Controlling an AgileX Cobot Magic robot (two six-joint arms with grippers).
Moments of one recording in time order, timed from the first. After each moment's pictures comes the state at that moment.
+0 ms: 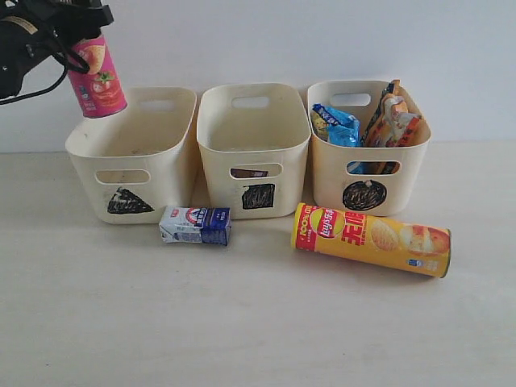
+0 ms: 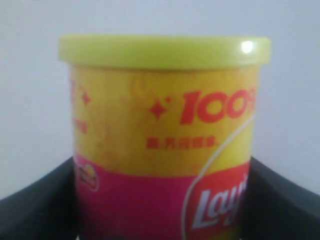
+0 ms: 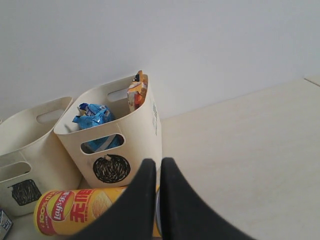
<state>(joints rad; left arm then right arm) -0.11 2.00 -1.49 -0.07 -0.44 -0.09 0.09 0.38 0.00 0.27 -0.25 0.05</state>
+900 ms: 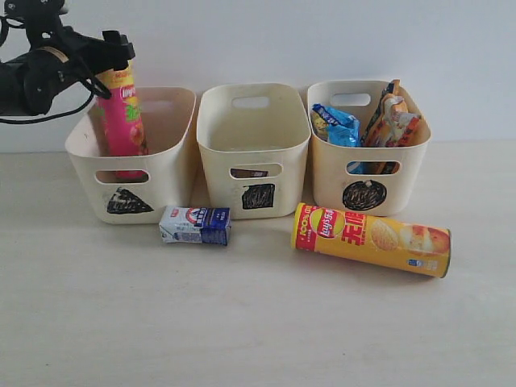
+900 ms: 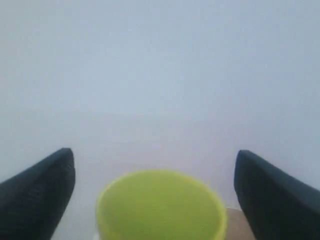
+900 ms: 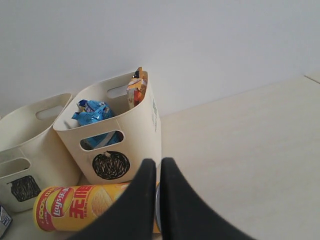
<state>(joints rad) -0.11 2.16 -1.64 -0.03 -0.35 -0.08 0.09 0.38 0.00 0.27 -0.24 0.05</state>
